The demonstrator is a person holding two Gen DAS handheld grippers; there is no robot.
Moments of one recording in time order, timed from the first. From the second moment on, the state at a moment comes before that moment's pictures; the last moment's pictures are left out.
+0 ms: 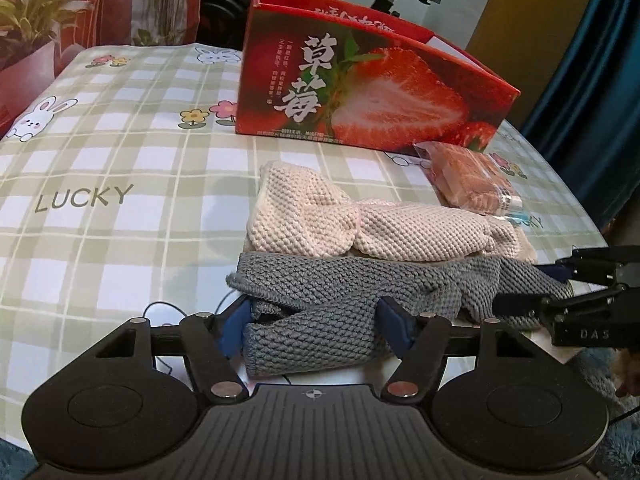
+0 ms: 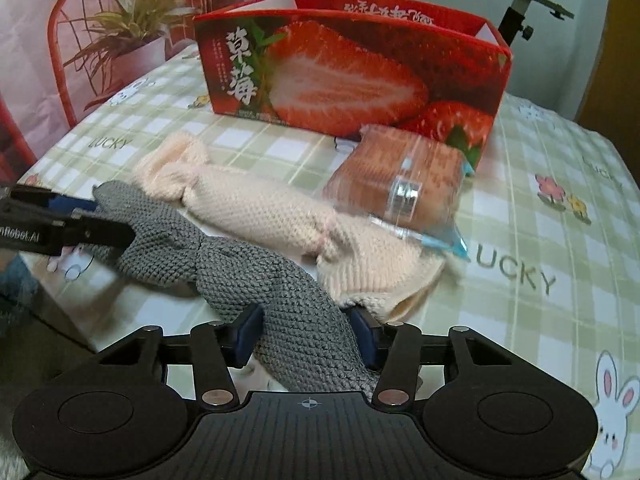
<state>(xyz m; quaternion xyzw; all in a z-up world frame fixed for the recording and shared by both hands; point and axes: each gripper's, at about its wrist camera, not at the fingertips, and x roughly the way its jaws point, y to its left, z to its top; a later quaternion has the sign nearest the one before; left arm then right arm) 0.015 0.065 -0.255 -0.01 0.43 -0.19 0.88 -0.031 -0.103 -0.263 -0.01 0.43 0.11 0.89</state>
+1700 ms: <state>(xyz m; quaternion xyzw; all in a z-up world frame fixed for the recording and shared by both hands) 0.002 0.064 -0.262 0.00 0.39 -0.21 0.90 -0.072 -0.104 -0.276 0.05 0.36 0.10 0.93</state>
